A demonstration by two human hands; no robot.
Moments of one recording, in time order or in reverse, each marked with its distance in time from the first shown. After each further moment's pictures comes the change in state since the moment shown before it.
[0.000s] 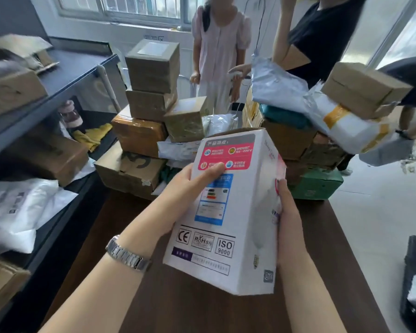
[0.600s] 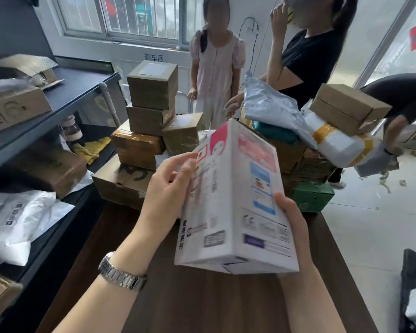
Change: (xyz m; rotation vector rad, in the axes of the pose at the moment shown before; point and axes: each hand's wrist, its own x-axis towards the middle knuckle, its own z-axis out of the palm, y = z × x) left_hand -0.019 0.014 -0.004 -0.050 0.229 0.326; right_hand -0.011 -0.028 0.003 0.292 -0.390 0.216
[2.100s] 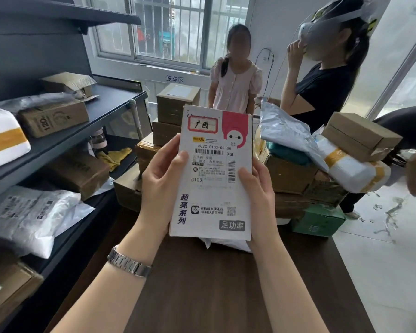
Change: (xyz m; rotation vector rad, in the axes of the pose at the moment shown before) left_hand -0.013 0.028 -0.035 -0.392 0.202 0.165; right_hand 0.053 0.023 0.077 -0.560 0.212 -0.555
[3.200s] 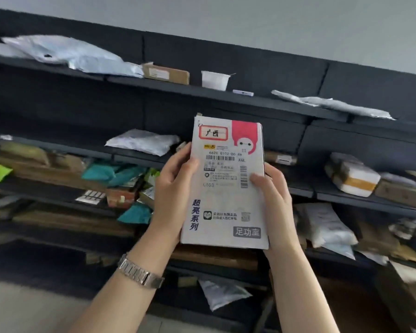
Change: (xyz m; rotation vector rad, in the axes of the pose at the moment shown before) left_hand -0.508 0.236 0.020 0.472 1.271 0.702; right_hand -0.370 -0.114 0.137 0.255 -1.404 0.347
